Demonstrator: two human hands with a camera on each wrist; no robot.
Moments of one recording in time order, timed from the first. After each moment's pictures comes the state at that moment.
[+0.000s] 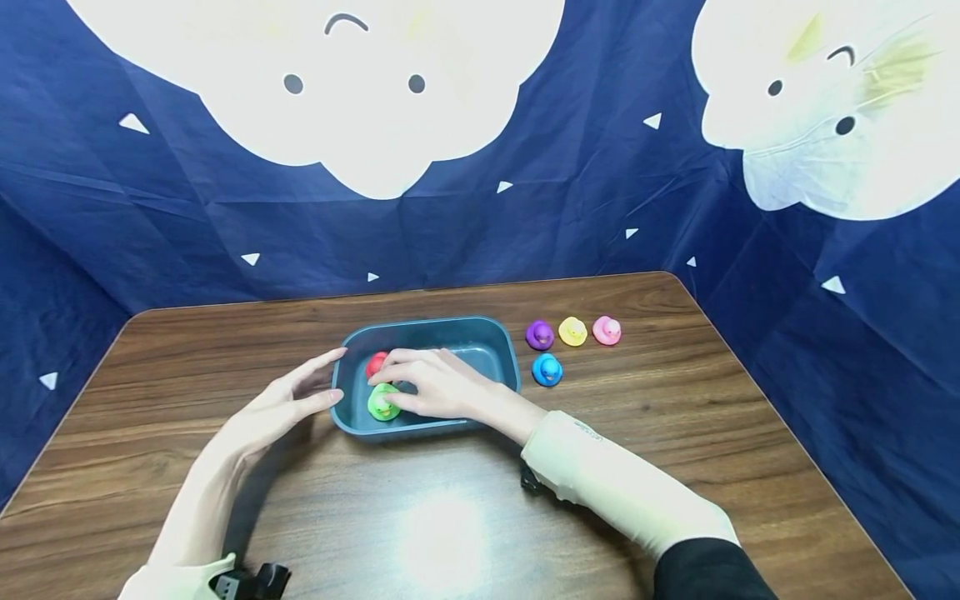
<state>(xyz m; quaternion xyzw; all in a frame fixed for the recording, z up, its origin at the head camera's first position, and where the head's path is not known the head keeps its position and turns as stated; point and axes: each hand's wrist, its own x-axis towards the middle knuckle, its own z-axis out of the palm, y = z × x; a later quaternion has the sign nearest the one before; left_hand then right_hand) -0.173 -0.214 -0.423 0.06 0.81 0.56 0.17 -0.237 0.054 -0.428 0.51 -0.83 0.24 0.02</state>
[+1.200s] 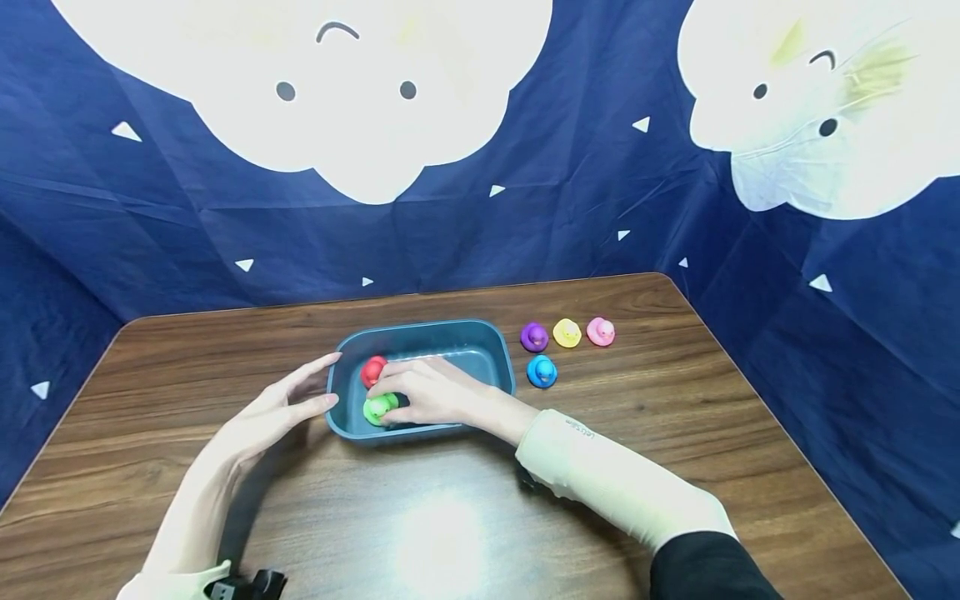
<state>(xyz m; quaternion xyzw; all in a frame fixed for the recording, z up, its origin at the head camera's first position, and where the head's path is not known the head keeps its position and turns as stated) -0.174 -0.214 -0.424 0.06 0.81 0.55 0.18 -0.238 0.050 -0.433 0.54 -0.83 0.16 0.02</state>
